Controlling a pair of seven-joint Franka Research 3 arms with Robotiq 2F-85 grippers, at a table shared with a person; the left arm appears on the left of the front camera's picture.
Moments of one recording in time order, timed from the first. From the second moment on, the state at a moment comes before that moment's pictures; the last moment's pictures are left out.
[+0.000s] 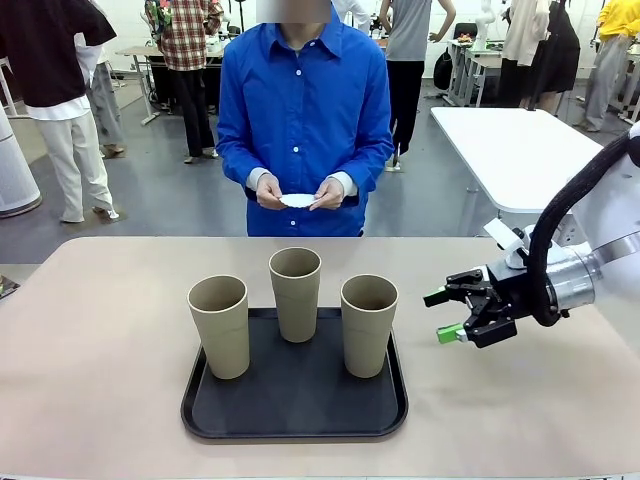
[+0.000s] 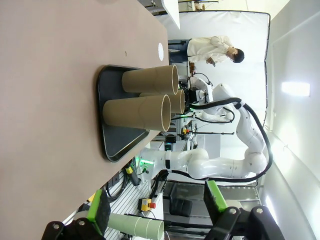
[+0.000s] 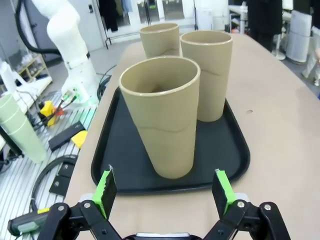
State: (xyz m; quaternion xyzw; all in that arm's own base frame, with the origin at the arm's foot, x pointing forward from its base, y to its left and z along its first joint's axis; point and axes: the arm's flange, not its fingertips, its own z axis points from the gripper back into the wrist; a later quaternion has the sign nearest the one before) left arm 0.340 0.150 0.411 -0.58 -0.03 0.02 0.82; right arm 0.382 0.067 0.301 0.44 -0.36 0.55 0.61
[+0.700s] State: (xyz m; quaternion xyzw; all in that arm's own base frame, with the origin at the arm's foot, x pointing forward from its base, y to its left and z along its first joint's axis) left arm 0.340 0.150 0.411 -0.58 -0.03 0.02 0.82; right arm 0.392 0.100 0.282 0.48 -0.36 0.53 0.60
